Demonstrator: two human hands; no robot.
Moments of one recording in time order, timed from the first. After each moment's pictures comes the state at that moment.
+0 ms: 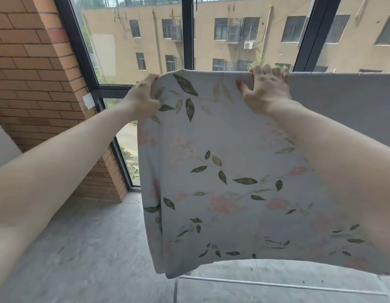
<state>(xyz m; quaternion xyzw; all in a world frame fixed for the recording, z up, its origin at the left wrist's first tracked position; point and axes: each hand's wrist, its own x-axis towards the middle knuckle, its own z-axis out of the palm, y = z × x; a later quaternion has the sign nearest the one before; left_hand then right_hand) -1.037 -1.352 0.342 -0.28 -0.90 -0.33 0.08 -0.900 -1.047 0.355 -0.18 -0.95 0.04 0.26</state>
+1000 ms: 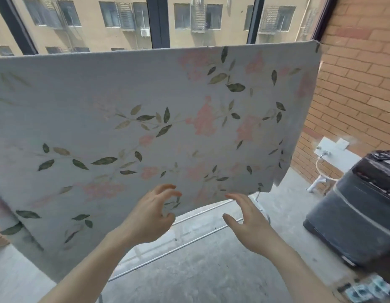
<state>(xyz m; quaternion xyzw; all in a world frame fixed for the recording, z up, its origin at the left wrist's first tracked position) -0.647 -1.143 0.141 -0.53 -0.81 -0.22 -0.14 -0.412 -0.966 0.117 -0.32 -0.86 0.37 0.12</state>
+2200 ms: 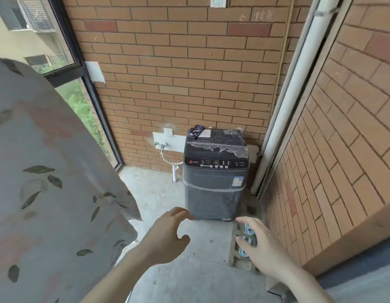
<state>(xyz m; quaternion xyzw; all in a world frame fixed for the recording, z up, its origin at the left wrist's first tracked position) -0.315 -0.559 0.087 -0.84 -0.47 -0.08 -0.27 -0.035 -0.657 0.072 -0.71 -0.58 0.33 0.22</state>
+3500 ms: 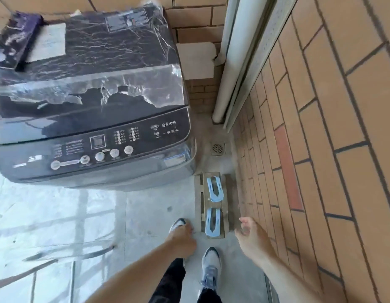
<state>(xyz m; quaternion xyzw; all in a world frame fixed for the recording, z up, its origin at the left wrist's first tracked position) 0.120 -0.268 -0.387 -0.69 -0.44 0.38 -0.43 0.302 -0.400 -0.318 -0.86 -0.18 0.45 0.15</state>
